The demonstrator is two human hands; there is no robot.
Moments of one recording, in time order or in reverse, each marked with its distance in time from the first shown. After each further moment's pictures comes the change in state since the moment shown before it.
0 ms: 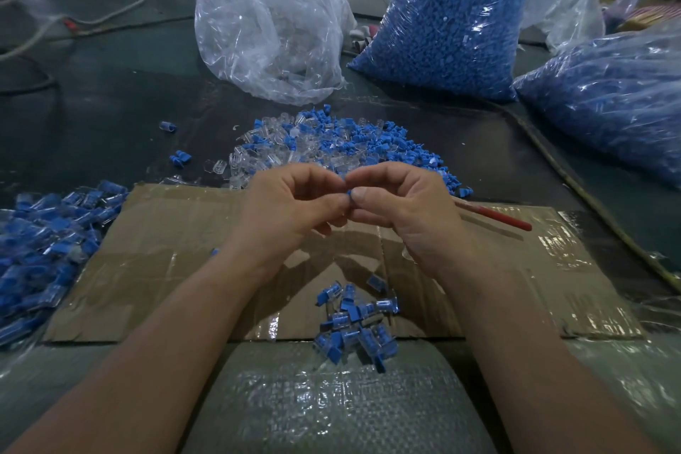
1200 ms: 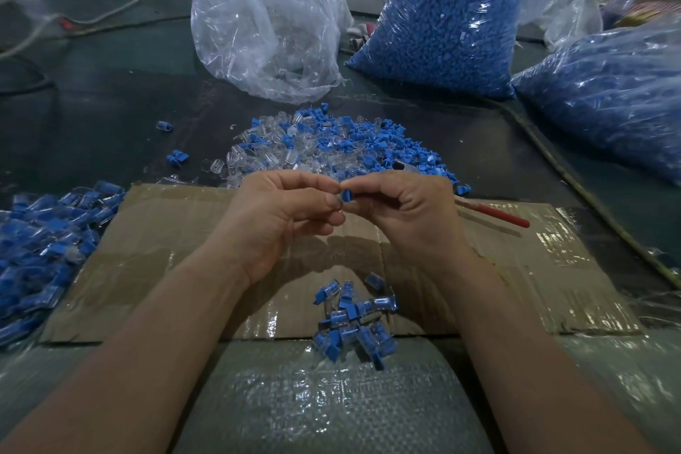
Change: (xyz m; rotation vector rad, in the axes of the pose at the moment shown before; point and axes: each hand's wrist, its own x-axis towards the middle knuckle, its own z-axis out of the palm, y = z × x) left_hand 0.005 -0.002 -0.008 -0.341 -0.054 -0.249; right_hand 0.004 0.014 -0.008 -0.686 0.037 -0.563
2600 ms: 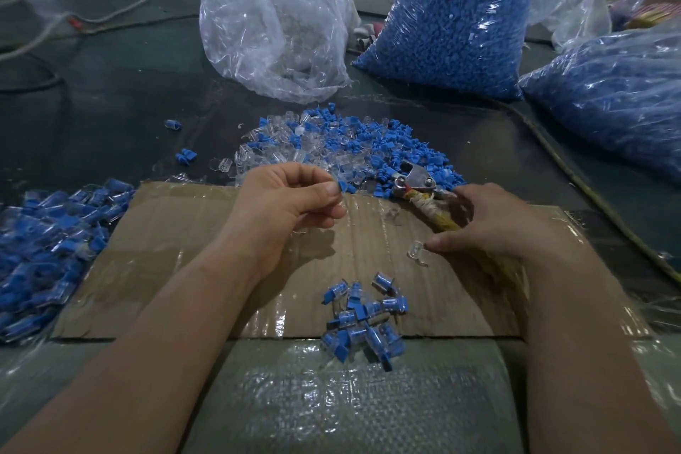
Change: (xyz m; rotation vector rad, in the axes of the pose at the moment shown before) left_hand 0.004 -0.004 -0.001 0.015 0.102 0.084; right_hand 0.000 0.037 -0.070 -0.646 -0.474 0.860
